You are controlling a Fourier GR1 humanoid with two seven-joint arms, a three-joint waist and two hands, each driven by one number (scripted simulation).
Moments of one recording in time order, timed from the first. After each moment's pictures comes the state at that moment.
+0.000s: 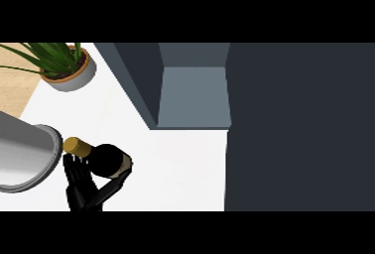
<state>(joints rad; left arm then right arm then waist) 0.00 0.01 0.09 -0.90 0.55 0.30 -0.88 0.08 -0.08 -0.07 -2.37 -0.29 0.29 0.40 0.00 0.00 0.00</state>
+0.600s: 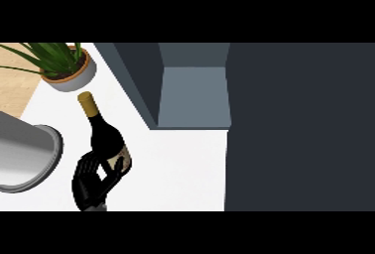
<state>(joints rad) -0.12 0.02 0.14 -0.72 0.57 0.19 -0.94 0.06 -0.07 -0.08 -2.34 -0.28 0.29 0.38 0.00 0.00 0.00</state>
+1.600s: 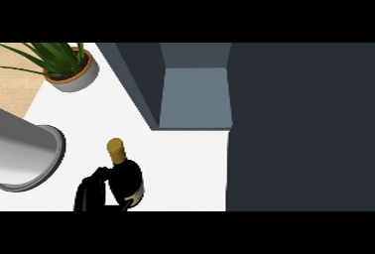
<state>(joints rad) -0.04 0.12 -0.06 -0.72 0.41 -0.15 -0.97 0.03 -0.08 -0.11 -2.31 -0.28 0.29 0.39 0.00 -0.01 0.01</state>
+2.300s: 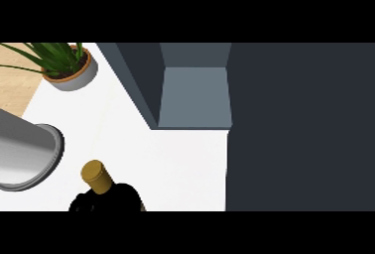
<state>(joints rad) 0.26 0.14 -0.20 -1.27 0.44 -0.23 -0.74 0.07 -0.08 -0.12 -2.32 -0.31 0.31 0.38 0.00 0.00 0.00</state>
